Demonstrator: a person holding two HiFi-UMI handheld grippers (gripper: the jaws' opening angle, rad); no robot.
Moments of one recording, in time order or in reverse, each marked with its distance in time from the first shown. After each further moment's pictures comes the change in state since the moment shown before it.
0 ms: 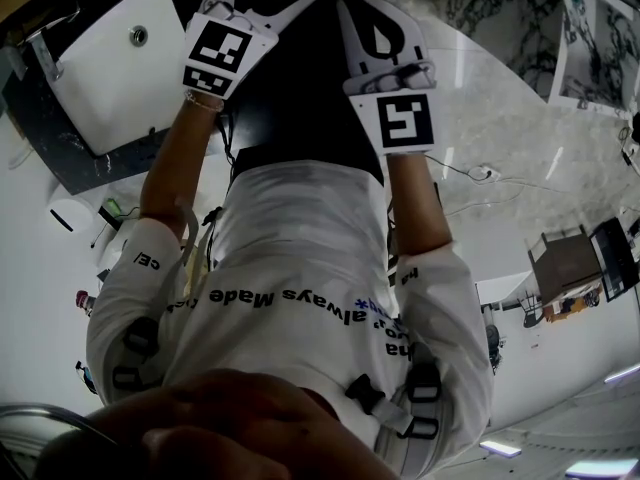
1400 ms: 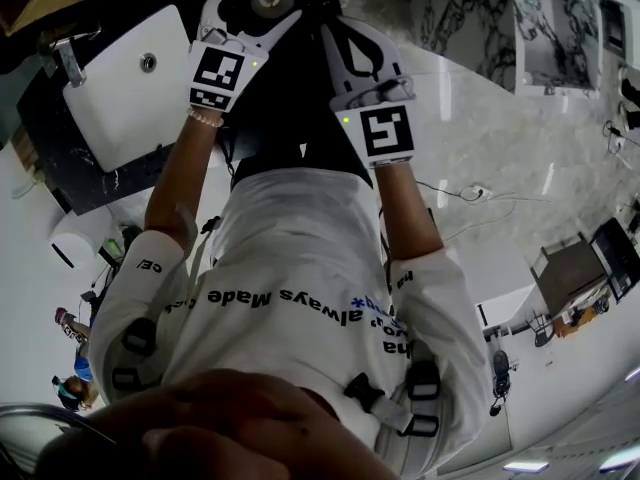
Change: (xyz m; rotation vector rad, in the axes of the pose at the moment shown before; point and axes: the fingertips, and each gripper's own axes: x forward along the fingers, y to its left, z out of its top) left arm -0.045 0.001 0.056 0.092 -0.165 0.100; right arm -0.045 0.020 0.061 -0.051 -0.078 -0.039
